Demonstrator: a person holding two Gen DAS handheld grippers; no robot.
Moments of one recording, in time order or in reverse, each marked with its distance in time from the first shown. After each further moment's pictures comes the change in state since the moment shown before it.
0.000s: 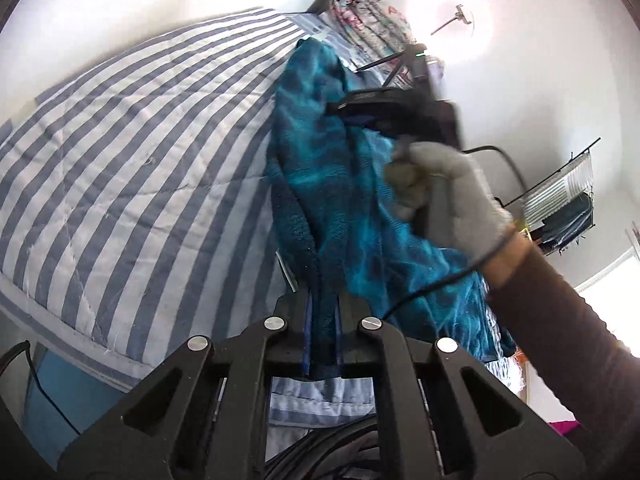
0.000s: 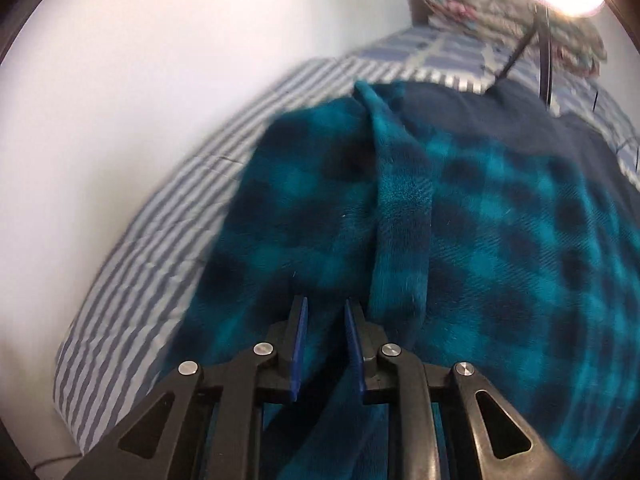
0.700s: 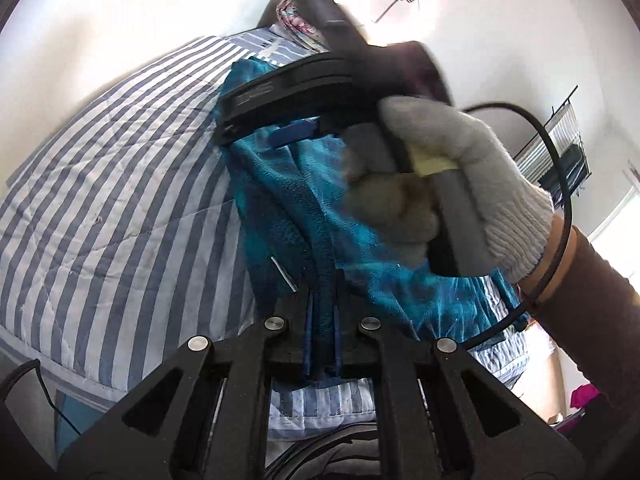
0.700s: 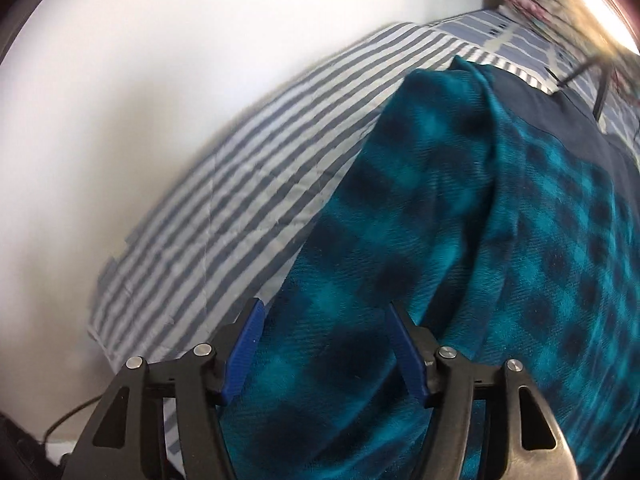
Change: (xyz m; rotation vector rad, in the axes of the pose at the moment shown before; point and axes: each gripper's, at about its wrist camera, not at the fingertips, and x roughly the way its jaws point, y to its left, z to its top) left arm 0.007 -0.059 0.002 0.211 -0.024 0.013; right arm -0.043 0.099 -0.035 -0.219 0.192 0.020
